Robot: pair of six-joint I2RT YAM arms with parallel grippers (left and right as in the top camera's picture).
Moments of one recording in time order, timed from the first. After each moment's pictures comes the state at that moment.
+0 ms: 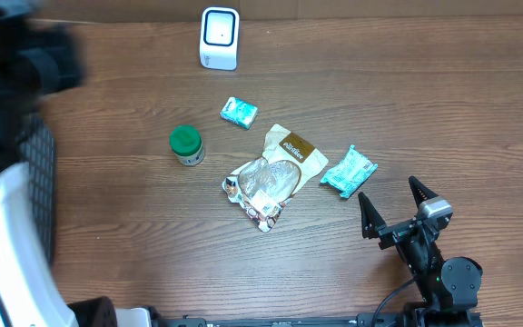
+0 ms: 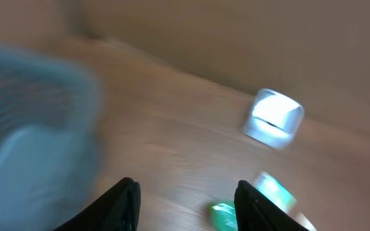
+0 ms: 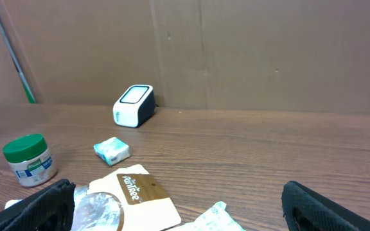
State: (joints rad) left arm 0.22 1.56 2.25 -1.34 -0.01 -0.20; right arm 0.03 0.01 0.02 -0.01 -0.29 0.10
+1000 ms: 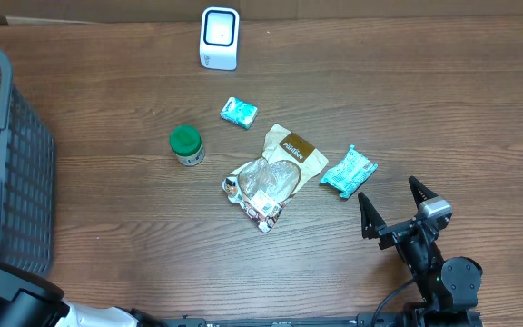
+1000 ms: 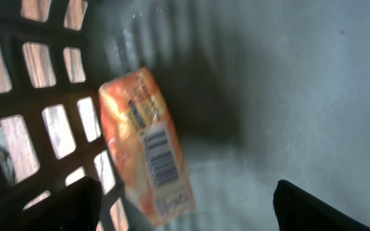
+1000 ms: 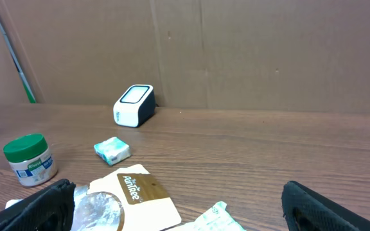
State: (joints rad) left arm 1.06 1.78 1.33 -0.94 -0.19 -0.43; right arm 0.03 0.01 0.02 -0.01 -0.29 0.10
